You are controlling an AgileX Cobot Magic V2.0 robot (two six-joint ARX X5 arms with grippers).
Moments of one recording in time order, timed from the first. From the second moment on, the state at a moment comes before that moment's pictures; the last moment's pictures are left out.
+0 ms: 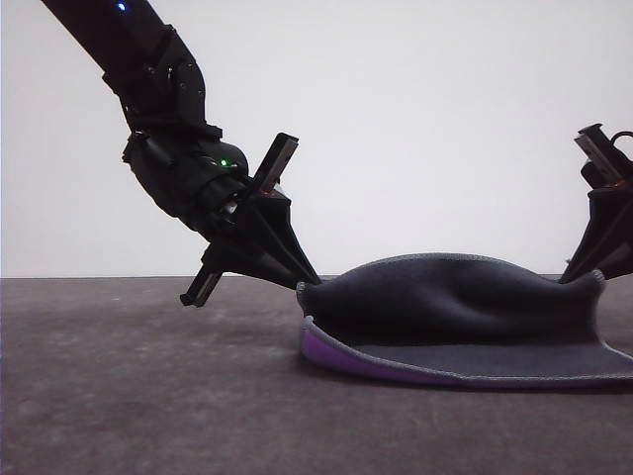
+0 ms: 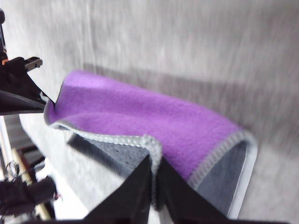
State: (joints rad) left_arx -0.42 2.17 1.66 -1.03 0.92 0.07; right_arx -0.15 1.80 1.14 -0.90 -0.91 -0.08
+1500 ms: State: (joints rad) left_arx -0.39 2.19 1.94 -1.34 0.82 0.19; right_arx -0.17 1.51 1.17 -0.99 -0.76 -0.13
